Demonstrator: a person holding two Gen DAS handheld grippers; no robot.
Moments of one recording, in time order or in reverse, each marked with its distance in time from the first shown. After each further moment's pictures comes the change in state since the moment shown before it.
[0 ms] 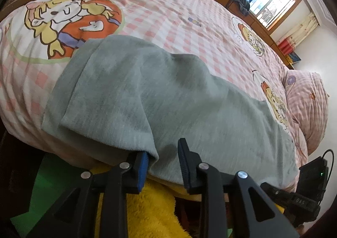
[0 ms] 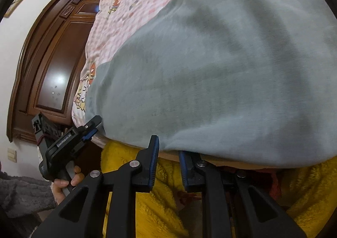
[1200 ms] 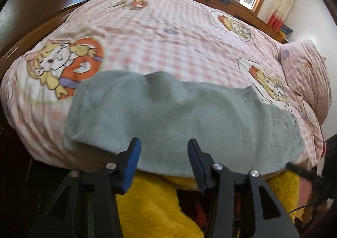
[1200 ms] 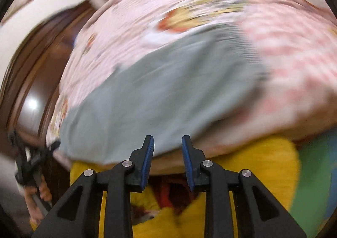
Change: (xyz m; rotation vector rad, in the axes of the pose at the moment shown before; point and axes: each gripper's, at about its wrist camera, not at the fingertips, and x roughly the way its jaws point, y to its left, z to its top) left arm -0.046 -0.063 -0.012 0.250 -0.059 0.104; right arm -0.159 -0.097 -0.002 0.090 -0.317 -0.268
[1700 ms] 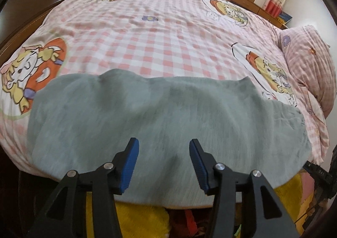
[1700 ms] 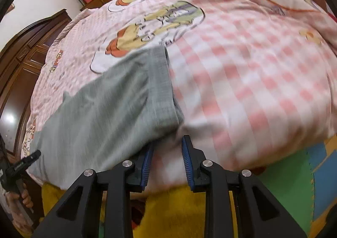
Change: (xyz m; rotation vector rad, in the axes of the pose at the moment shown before) left arm 0.063 -0.055 0.024 0.050 0.075 0.018; right arm 0.019 -0.040 0.047 -0.043 -0.049 -0.176
